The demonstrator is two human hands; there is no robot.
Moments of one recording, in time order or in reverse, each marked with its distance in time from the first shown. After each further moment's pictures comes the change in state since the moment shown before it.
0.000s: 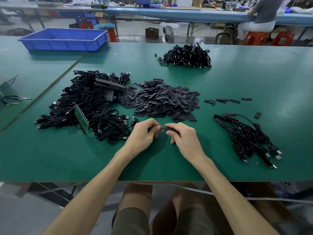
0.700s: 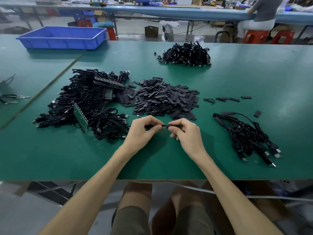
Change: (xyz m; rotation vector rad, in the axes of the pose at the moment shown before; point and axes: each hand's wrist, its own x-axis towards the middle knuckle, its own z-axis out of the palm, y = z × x) left_hand -0.002 0.005 -0.003 -0.066 0.057 0.111; right_hand 0.003 0.007 -0.003 0.278 0.084 0.173
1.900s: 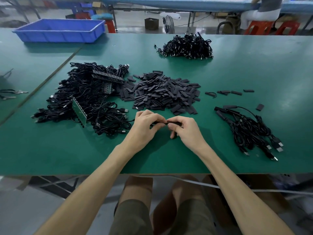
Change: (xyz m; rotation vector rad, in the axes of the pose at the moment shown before) left_hand -0.003 -0.004 0.006 0.263 0.019 0.216; right_hand 0.005 0.003 -0.003 -0.002 -0.184 -0.001
